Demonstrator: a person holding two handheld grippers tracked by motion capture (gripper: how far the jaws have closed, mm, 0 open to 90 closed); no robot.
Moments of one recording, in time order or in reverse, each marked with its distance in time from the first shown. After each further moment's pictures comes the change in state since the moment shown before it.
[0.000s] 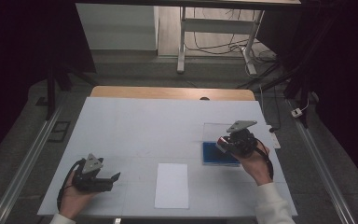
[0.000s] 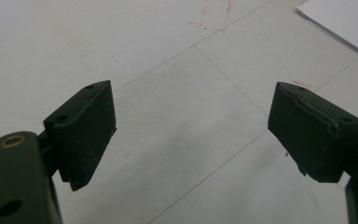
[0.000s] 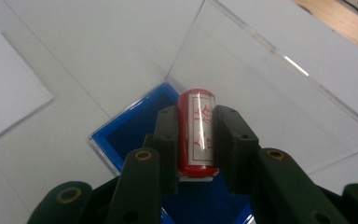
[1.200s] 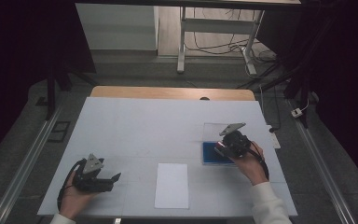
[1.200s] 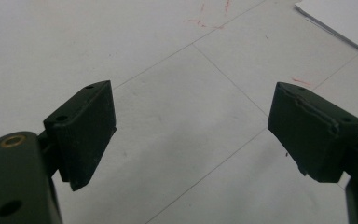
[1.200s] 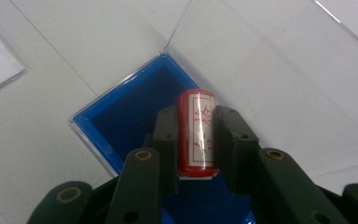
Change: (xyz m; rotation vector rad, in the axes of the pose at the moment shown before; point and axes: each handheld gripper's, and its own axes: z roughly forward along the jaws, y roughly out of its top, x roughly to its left) left arm -0.001 0.000 0.001 0.009 -0.001 0.005; right arm 0.006 -0.003 0.025 0.113 -0.023 -0.032
